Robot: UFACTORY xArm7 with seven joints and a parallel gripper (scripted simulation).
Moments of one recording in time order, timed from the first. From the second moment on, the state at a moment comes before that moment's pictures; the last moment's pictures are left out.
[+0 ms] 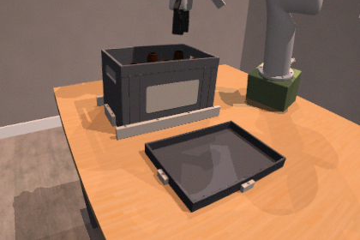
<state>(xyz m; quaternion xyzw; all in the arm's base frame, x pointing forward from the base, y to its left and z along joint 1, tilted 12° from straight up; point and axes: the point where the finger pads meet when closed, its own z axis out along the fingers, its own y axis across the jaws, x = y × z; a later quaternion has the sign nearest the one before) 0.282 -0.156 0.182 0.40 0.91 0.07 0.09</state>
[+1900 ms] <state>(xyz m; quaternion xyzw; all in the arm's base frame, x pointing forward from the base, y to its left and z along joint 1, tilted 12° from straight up) 0.289 -0.155 0.145 0.40 0.91 0.07 0.09</state>
